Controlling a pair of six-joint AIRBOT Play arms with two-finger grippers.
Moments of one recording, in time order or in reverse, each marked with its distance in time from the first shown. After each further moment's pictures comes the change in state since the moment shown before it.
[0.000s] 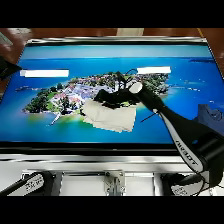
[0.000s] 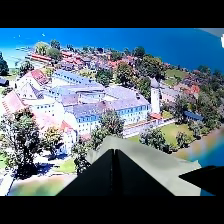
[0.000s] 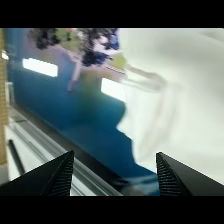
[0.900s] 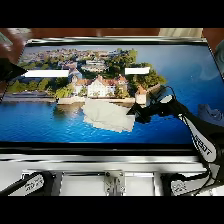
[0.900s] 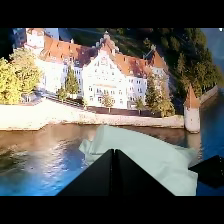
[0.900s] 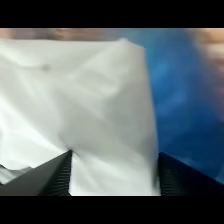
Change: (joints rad) left arm -0.038 0.004 -0.011 0.003 -0.023 0.005; right arm -0.337 -0.006 -0.376 0.035 0.041 -0.120
